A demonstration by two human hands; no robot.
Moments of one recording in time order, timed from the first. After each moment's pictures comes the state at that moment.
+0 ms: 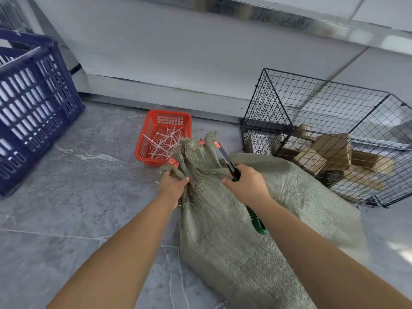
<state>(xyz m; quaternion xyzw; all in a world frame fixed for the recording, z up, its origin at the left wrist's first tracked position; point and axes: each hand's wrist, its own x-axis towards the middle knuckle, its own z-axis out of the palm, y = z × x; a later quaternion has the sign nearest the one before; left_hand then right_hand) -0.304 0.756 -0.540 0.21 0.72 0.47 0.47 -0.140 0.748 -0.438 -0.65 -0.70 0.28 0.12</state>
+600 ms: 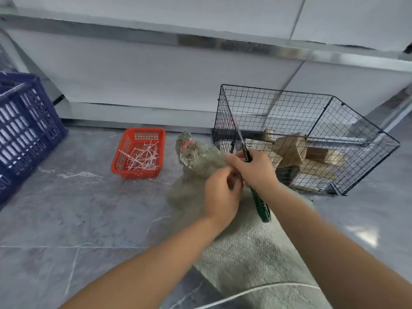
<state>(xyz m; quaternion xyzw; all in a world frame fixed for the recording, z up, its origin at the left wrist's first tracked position) -0.102 0.674 -0.403 0.59 0.57 0.53 0.24 -0.023 0.717 -0.358 -0.63 -0.62 0.32 0.33</state>
